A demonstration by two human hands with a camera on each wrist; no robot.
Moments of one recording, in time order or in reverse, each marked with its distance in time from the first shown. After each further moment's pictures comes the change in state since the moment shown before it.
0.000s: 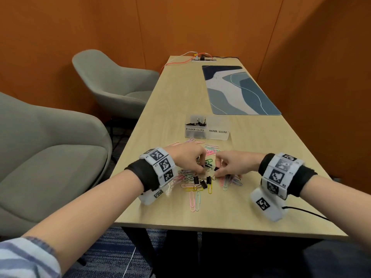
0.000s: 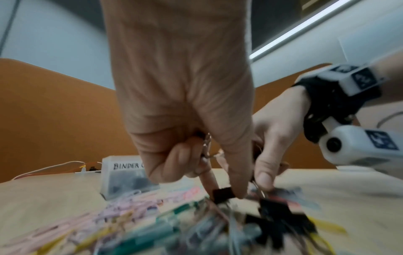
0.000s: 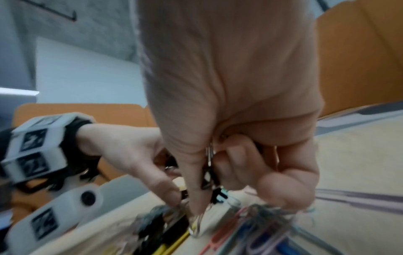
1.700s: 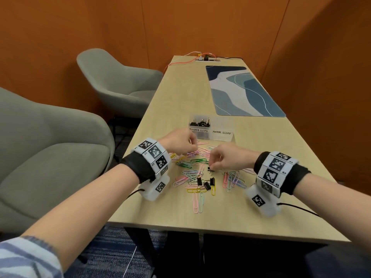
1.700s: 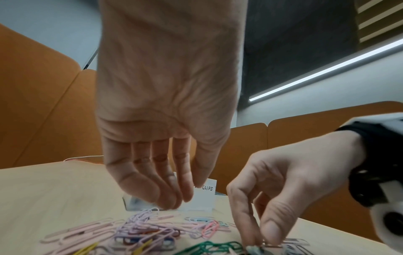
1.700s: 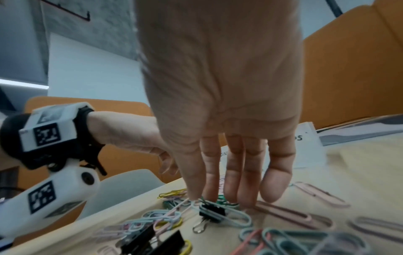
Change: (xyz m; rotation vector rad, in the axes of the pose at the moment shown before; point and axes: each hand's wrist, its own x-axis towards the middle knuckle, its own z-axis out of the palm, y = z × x) left_hand -0.003 -0.029 -0.021 -0.347 0.176 -0.198; right_hand 0.009 -0.019 -0.006 -0.113 0.189 -0.159
